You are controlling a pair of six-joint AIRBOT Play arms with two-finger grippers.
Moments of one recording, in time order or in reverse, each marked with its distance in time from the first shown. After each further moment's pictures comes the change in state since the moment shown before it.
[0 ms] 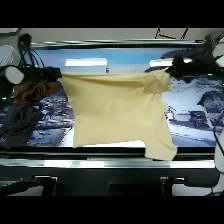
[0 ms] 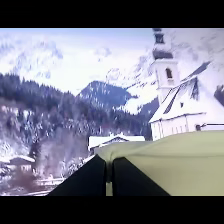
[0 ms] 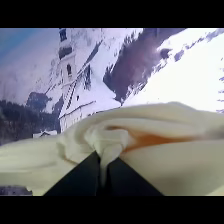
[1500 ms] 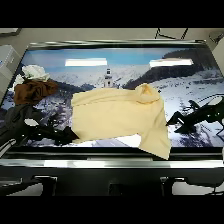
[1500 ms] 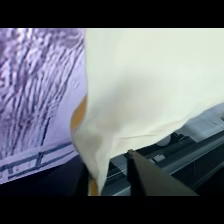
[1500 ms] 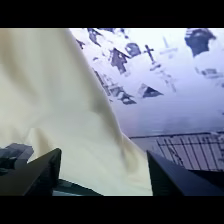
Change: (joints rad) left arm 0.209 0.042 -0.858 -0.682 -0.264 0.351; right arm -0.242 0.026 -0.549 -0.264 0.302 -0.161
